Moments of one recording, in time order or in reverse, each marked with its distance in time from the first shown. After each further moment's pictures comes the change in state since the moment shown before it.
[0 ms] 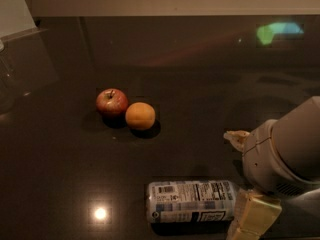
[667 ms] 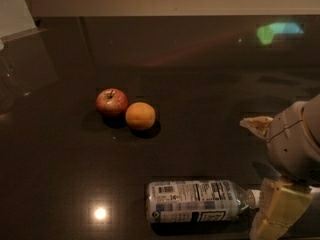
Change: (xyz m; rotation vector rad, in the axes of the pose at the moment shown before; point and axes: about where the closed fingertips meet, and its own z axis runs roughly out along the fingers) arm 0.014 -0.010 -0.037 0.021 0.024 -0.024
